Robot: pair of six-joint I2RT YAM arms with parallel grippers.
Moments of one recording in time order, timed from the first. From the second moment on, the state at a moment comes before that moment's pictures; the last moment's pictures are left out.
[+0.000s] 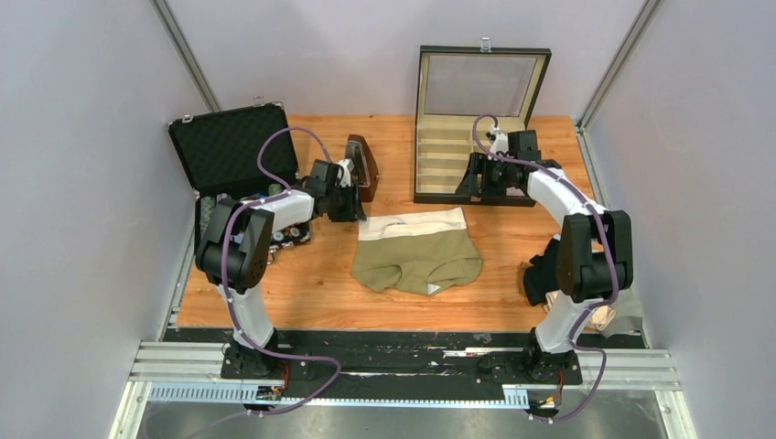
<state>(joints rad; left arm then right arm) -0.33 1.84 1.08 -0.13 0.28 -0.36 0.10 1.77 1.29 -0.41 -0.47 0.16</state>
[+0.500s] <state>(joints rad) -0.40 1.88 1.12 -0.15 0.11 -0.39 0.12 1.75 1.14 -0.36 -0.49 0.23</state>
